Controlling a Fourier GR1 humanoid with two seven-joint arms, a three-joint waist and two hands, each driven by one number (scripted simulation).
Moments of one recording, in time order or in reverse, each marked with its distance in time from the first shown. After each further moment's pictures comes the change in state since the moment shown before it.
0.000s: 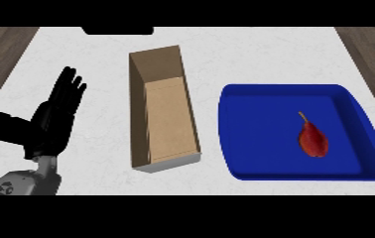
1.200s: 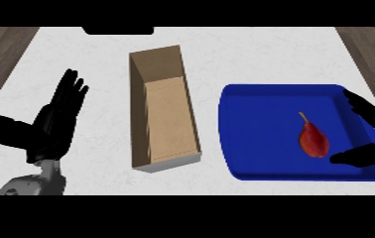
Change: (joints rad) left arm 0.026 -0.121 0.084 -0.047 -0.133 -0.082 0.059; right arm -0.076 0.326 -0.033 0.049 0.302 0.022 0.071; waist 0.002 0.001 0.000
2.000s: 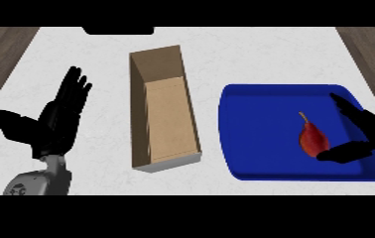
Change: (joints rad) left arm -0.029 -0.063 0.046 0.021 -0.060 -0.045 0.011; right arm -0.053 0.095 -0.019 0.129 0.187 0.001 -0.069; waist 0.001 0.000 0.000
